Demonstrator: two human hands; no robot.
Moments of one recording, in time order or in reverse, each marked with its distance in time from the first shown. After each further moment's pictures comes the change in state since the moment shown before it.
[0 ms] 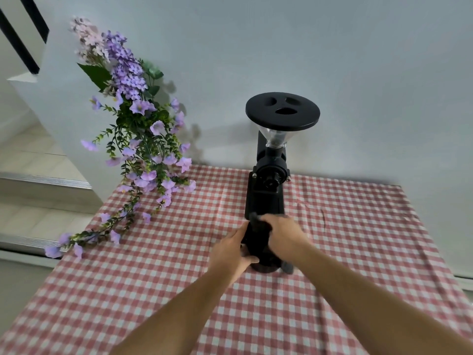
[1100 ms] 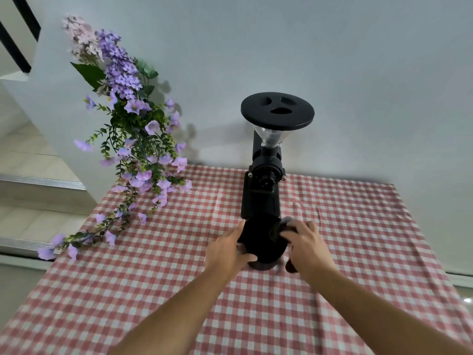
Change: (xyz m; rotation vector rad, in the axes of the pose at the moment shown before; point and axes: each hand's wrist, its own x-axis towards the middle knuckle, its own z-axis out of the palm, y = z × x) left_hand 0.002 -0.002 0.004 0.041 0.046 0.000; right_hand -0.042 0.040 -0.002 -0.217 0.223 -0.117
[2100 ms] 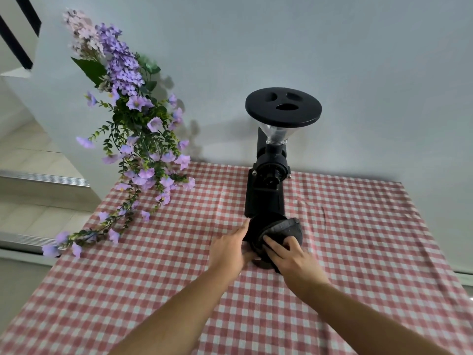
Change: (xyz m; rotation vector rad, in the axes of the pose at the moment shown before) left_hand 0.005 -0.002 0.002 0.100 -0.016 0.032; right_hand -0.012 0.001 0.043 -0.264 0.006 -0.359
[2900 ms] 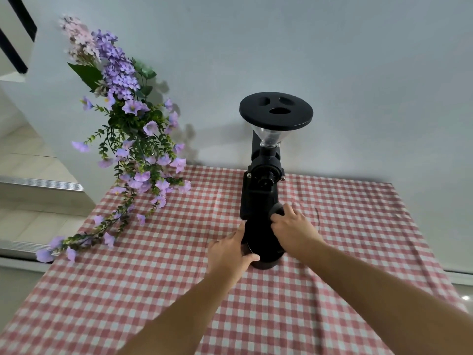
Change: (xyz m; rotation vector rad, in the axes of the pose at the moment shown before) left_hand -0.008 0.010 0.001 0.033 0.044 -0.034; right_hand 0.054 0.022 -0.045 -0.254 -0.209 0.028
